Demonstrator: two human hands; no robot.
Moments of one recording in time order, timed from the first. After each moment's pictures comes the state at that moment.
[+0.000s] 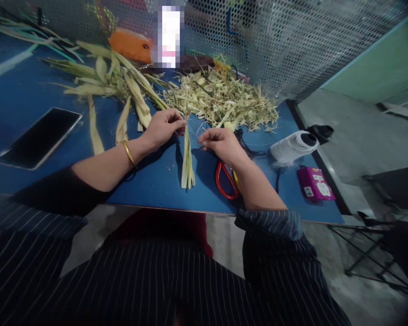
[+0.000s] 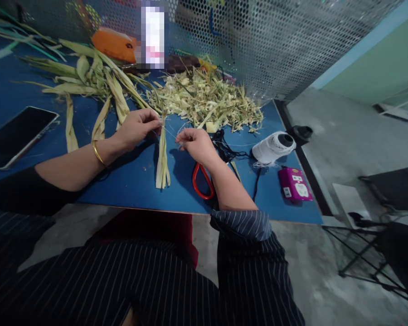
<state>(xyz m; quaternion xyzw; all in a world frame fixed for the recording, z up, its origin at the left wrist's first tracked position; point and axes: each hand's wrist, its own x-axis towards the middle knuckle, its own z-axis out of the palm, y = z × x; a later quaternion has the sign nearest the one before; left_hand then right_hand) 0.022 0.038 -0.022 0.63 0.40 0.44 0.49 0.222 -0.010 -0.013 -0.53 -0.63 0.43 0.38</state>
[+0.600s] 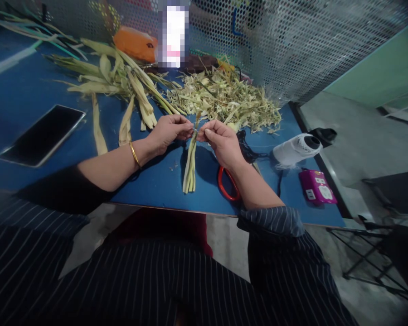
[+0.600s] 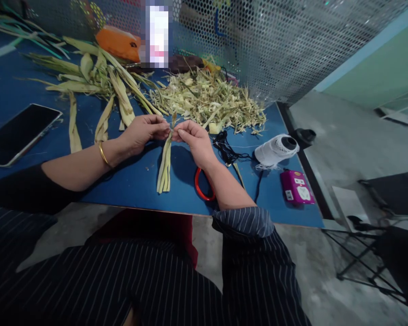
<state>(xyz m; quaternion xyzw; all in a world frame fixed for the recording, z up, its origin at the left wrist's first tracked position) 0.030 0.030 -0.022 0.52 0.41 0.43 0.62 0.204 -0.011 -0.021 -0.42 -0.59 0.48 0.49</state>
